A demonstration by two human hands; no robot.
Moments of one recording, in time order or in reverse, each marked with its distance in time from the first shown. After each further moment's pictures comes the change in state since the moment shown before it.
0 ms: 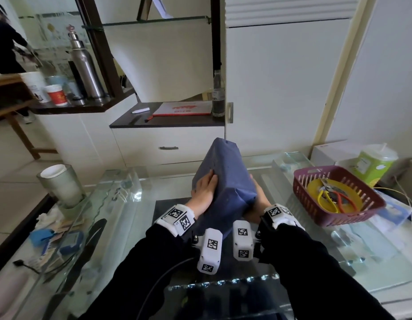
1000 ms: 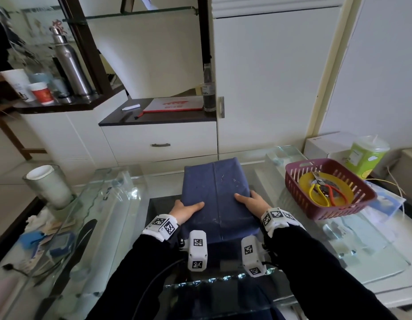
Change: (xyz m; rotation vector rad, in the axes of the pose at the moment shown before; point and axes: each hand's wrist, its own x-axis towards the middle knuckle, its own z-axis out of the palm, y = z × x) left_hand 0.030 -0.074 0.028 -0.286 -0.076 -0.410; right_hand 0.047 0.005 -0.091 -0.804 0.293 -0.030
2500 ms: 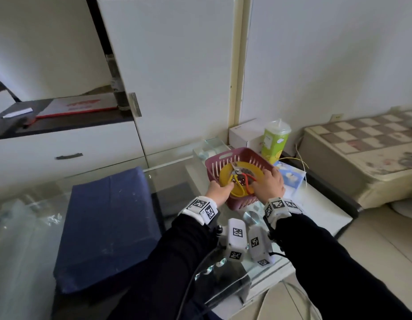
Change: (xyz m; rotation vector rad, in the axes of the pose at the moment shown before) left_hand -0.160 0.153 -0.147 0.057 0.360 0.388; right_hand -0.104 -0.236 0.122 -0.470 0.318 -0.625
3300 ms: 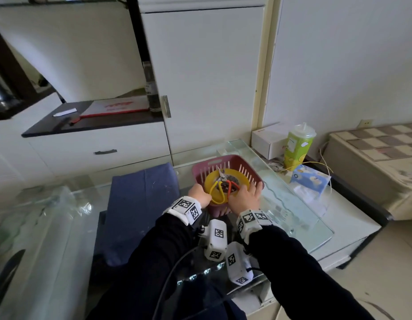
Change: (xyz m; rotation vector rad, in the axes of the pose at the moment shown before) left_hand 0.006 -0.006 -0.040 0.432 0.121 -0.029; right_hand -0.040 -0.034 0.028 -0.089 -0.082 -0.022
